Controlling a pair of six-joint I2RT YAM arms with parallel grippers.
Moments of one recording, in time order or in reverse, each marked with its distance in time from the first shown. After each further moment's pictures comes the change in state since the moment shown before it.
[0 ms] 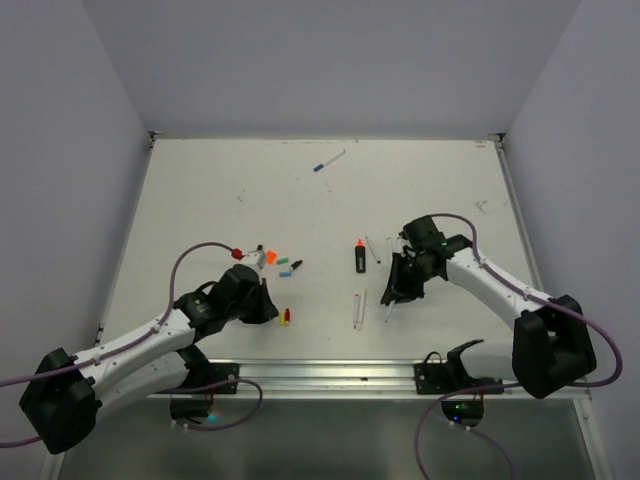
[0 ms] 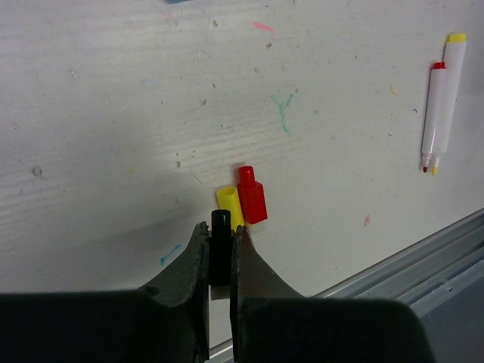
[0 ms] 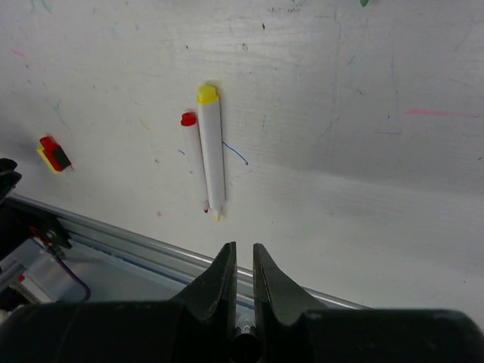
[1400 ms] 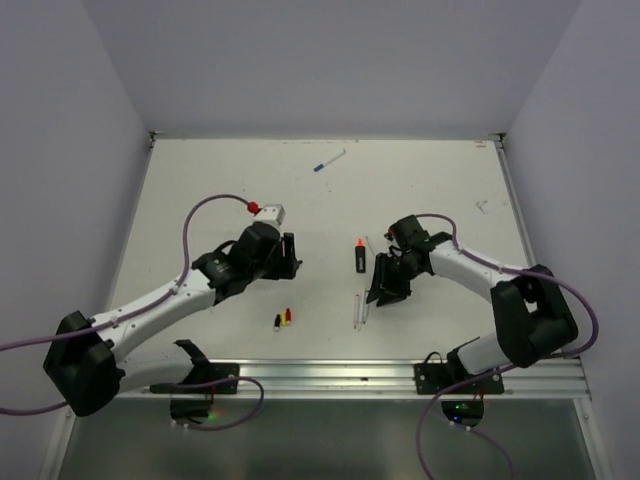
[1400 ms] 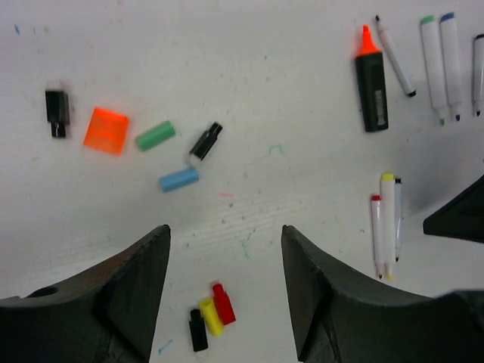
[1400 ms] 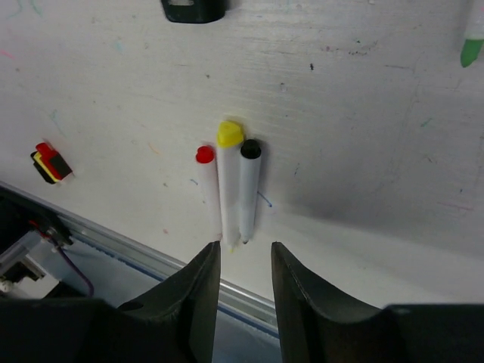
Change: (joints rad) left arm 0.000 0.225 0.304 0.010 -0.183 0.084; right arm 0.048 0.192 -0.035 0.184 -0.079 0.005
